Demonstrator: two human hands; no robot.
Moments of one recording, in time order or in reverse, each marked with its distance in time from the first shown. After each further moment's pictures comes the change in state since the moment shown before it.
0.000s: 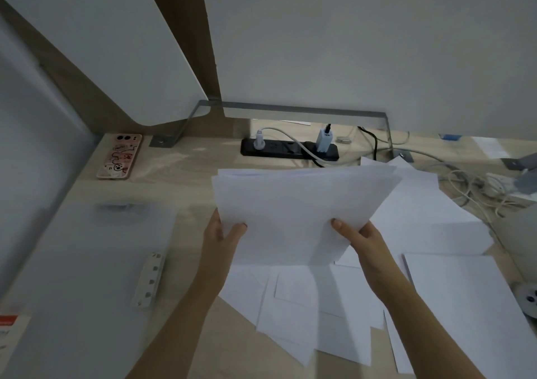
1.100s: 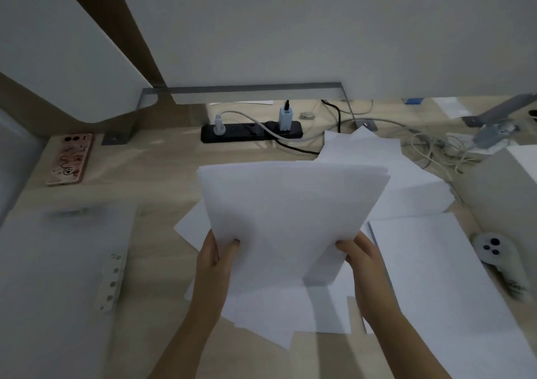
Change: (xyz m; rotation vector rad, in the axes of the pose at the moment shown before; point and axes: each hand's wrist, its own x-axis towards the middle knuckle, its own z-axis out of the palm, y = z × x) left_hand -0.049 -0.027 0.048 0.085 -0.010 -0.053; right_hand -0.050 0.034 -0.045 0.035 0.223 0.034
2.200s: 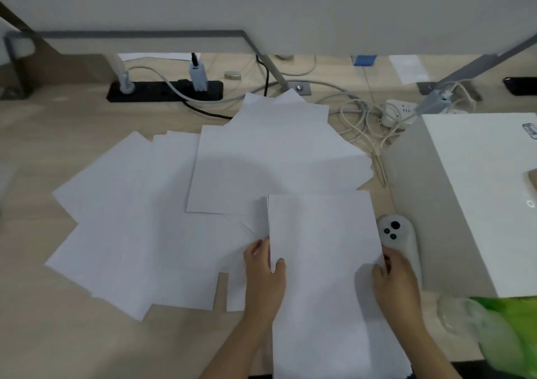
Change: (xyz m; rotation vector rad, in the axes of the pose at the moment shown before) left_hand -0.091 -0.104 0.300 0.470 -0.078 -0.293; right_hand 0.068 0.080 -0.314 -0.936 0.243 0.034
